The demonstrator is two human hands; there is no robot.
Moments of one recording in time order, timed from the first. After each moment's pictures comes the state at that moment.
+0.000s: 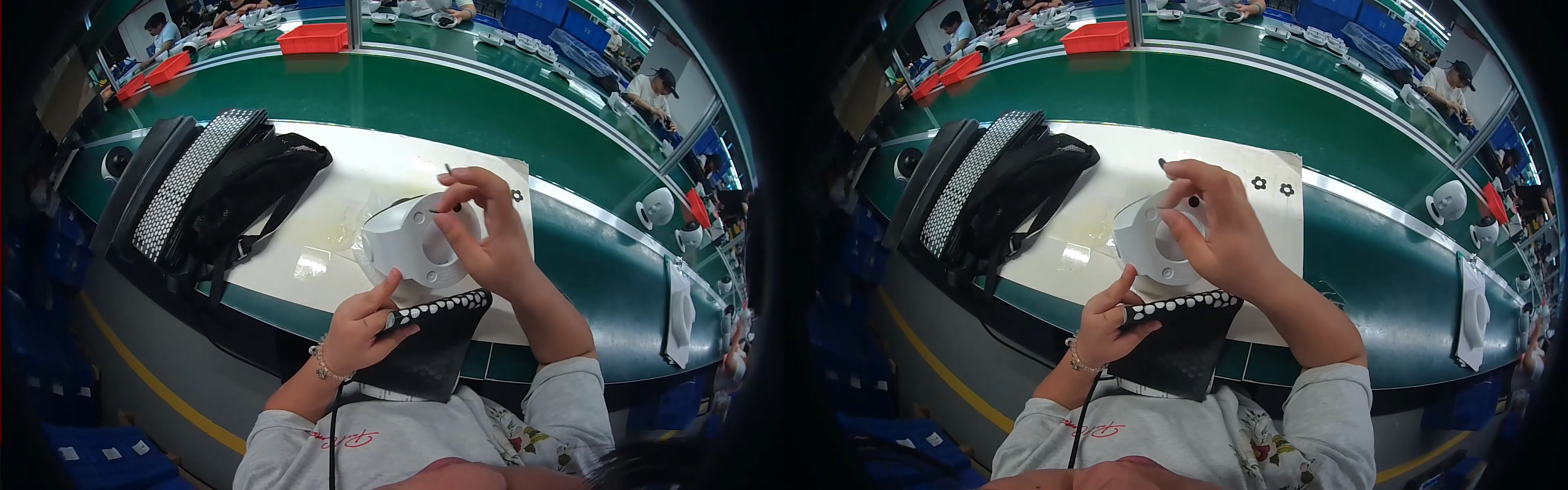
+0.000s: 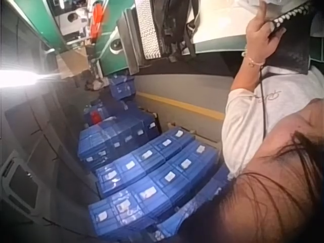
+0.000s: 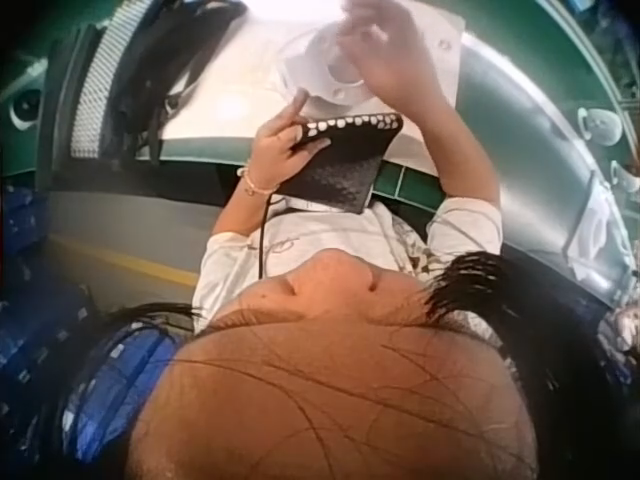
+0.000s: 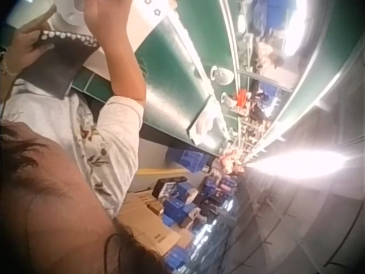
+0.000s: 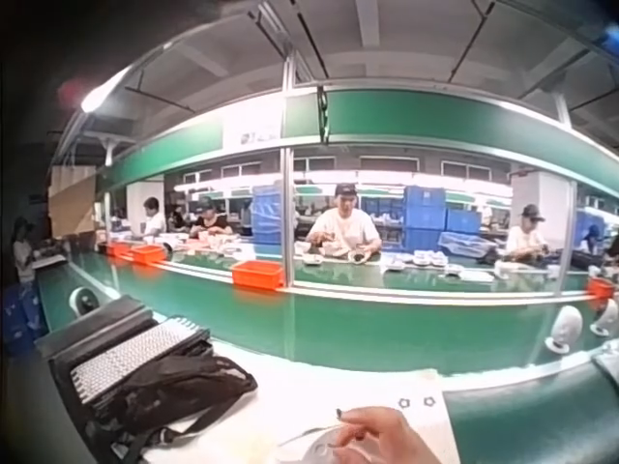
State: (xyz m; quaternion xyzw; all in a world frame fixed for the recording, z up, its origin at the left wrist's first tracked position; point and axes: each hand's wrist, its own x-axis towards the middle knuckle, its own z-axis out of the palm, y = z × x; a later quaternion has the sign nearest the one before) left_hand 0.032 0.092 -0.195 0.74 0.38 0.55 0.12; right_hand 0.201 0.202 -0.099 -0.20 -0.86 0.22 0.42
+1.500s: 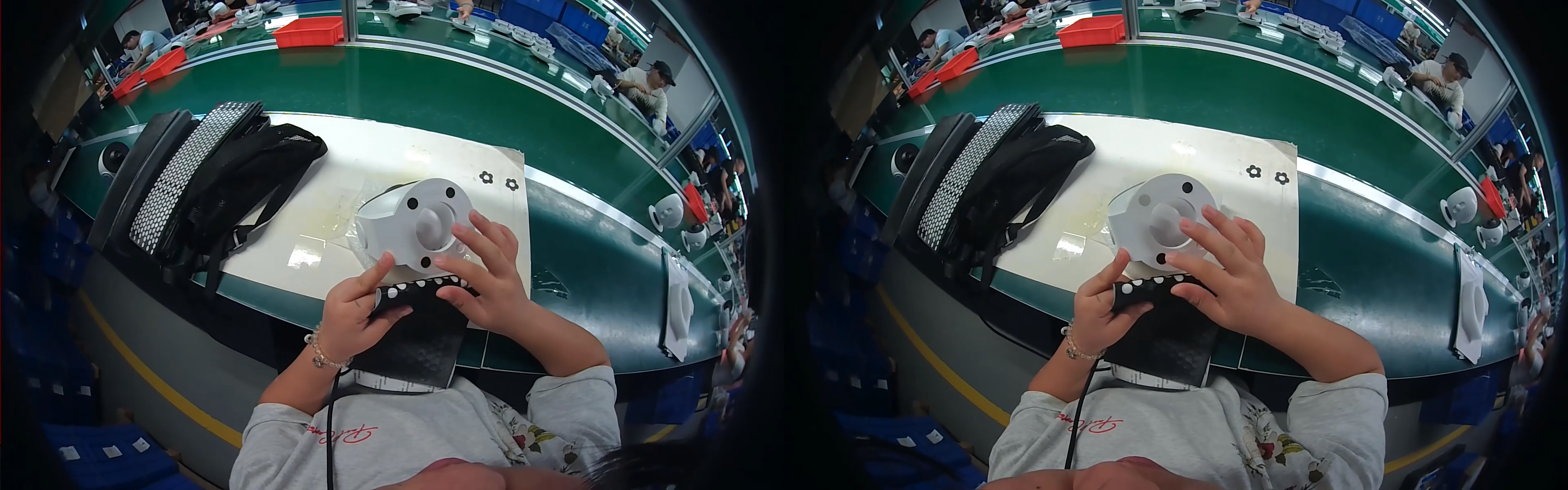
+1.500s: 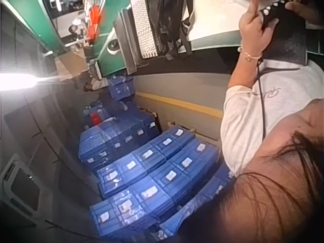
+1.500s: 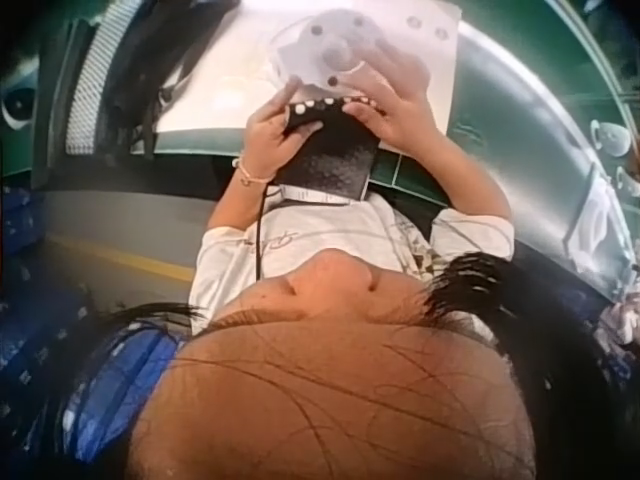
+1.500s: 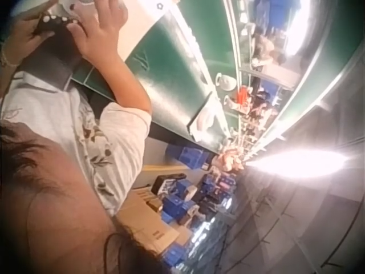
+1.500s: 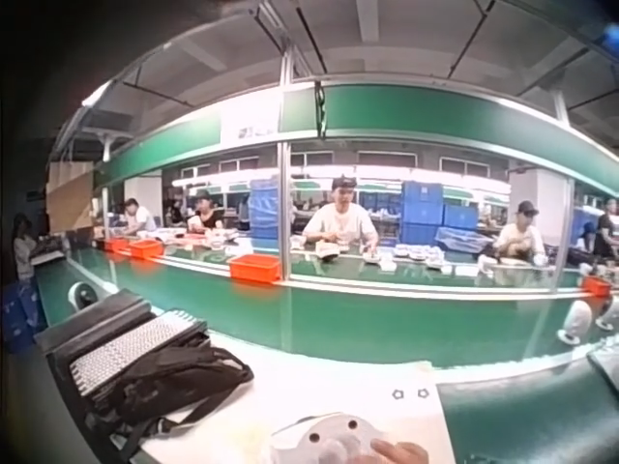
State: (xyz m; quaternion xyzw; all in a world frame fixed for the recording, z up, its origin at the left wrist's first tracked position) left_hand 0.032 0.095 -0.203 0.72 0.40 0.56 0.09; right_hand 0.237 0.159 -0.138 -0.23 -0.90 0.03 0.36
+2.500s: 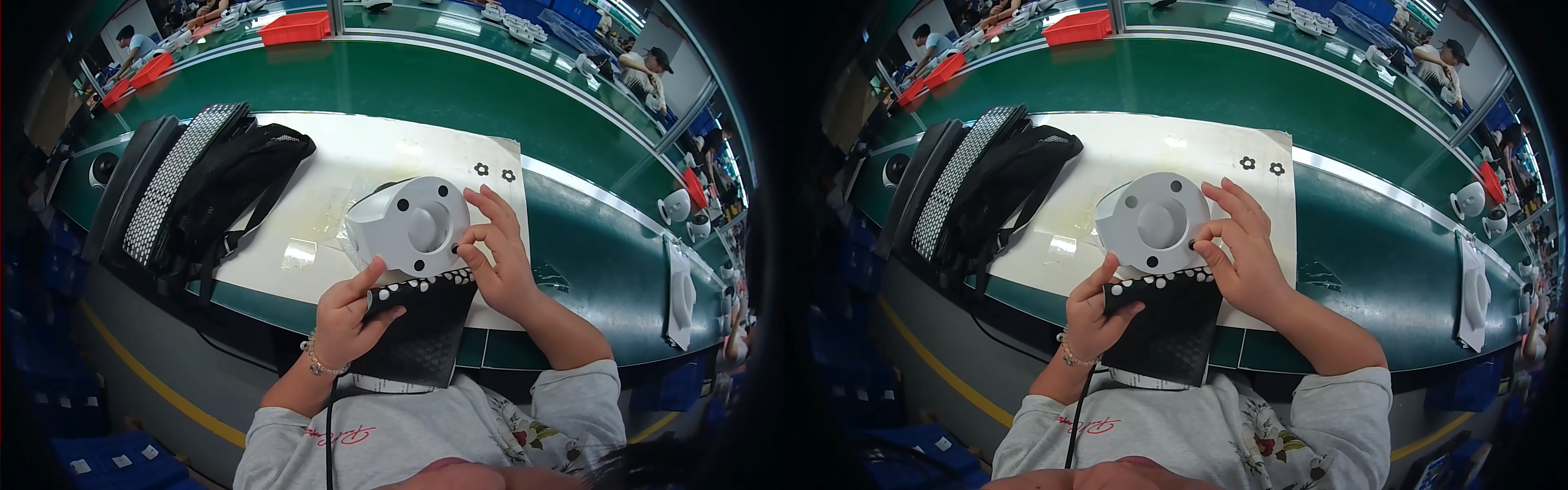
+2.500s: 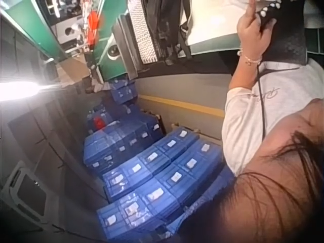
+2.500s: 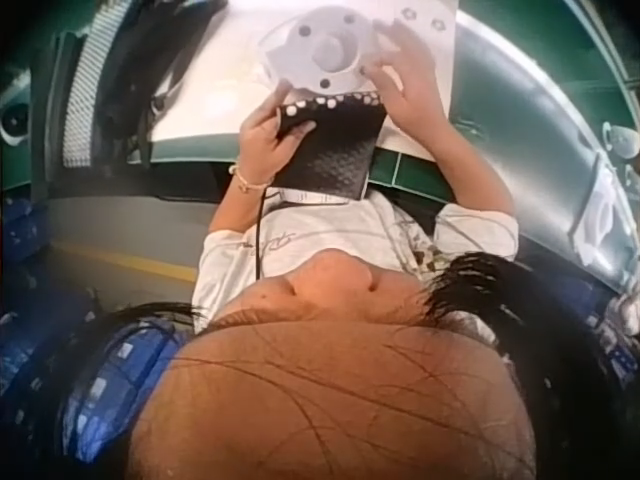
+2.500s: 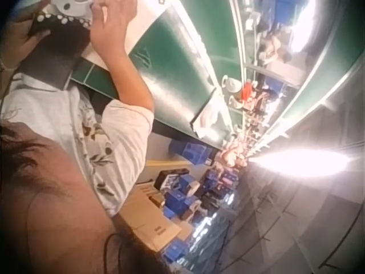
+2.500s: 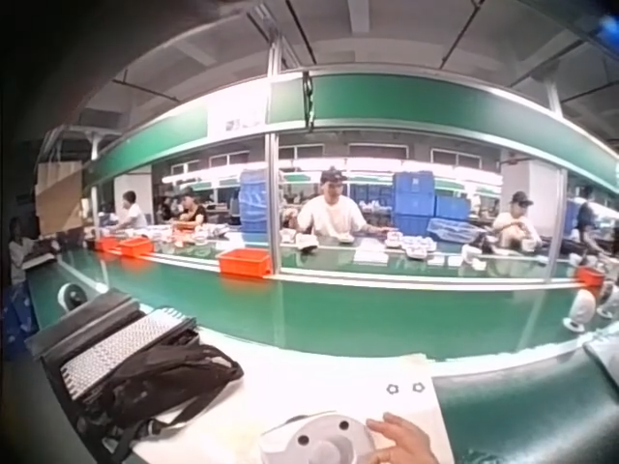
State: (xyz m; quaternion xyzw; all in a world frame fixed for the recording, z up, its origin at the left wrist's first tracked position) left_hand 0.034 0.092 -0.203 0.71 0.42 0.56 0.10; right_hand 0.245 0.177 -0.139 -0.31 -0.86 0.18 0.37
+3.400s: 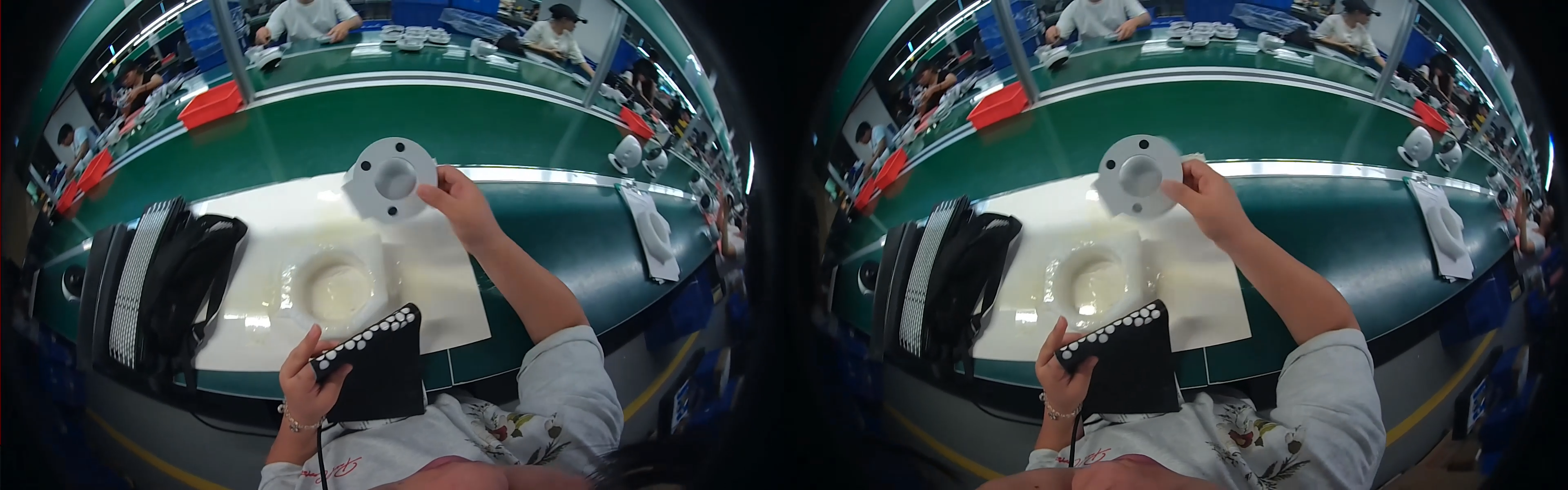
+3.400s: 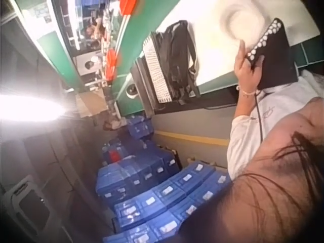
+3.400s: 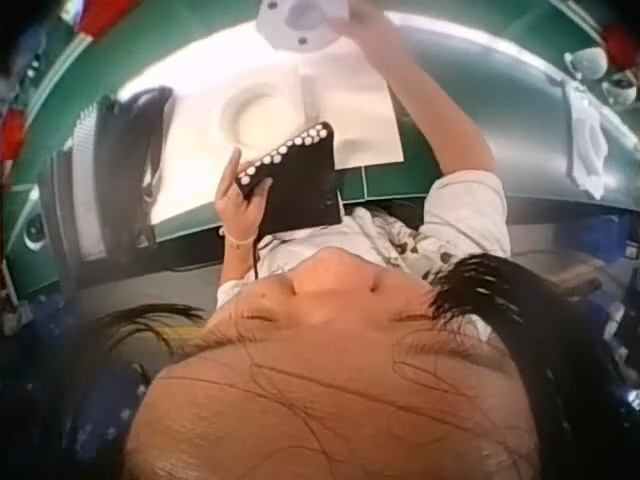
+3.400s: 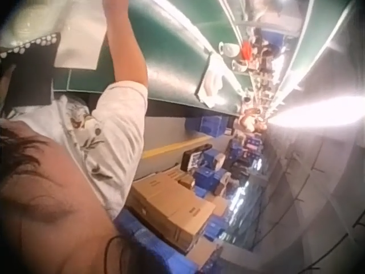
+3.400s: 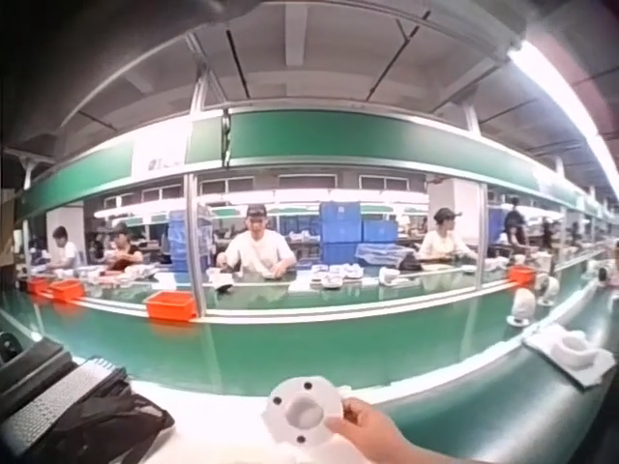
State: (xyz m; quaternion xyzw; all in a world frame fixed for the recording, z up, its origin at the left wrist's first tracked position) left_hand 0.029 0.081 -0.200 0.71 0.43 0.53 0.15; right_hand 0.280 0.260 -0.127 -0.39 -0.60 0.51 0.47
